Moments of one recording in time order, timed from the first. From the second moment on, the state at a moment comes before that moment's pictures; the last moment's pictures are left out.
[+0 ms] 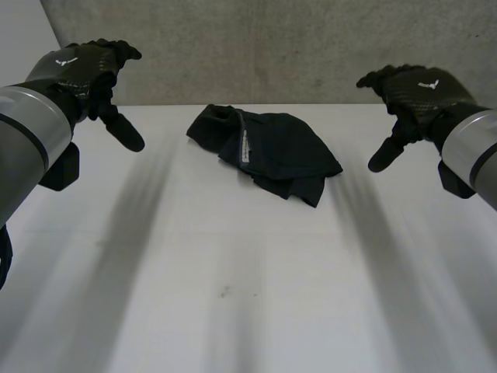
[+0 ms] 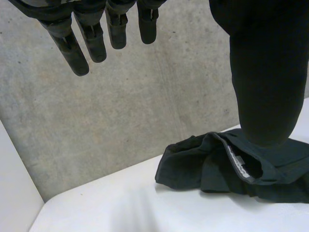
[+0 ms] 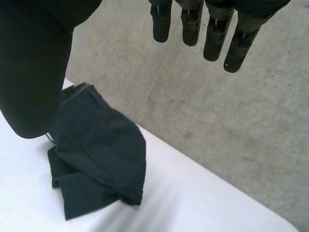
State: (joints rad) left arm 4.28 -1.70 -1.23 2.85 -1.70 3.16; right arm 1.88 -1.39 1.34 0.18 1.41 2.95; left_hand 0.16 0.18 0.20 0.20 0.04; right_hand 0.14 0.19 0.19 0.23 0.05
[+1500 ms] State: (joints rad) left arm 4.26 -1.82 -1.27 2.93 -1.70 3.15; right arm 2.14 -1.11 0.90 -0.03 1.40 2.91; left_hand 0.16 0.18 0.20 0.20 0.04; right_hand 0.96 1.17 1.18 1.19 0.98
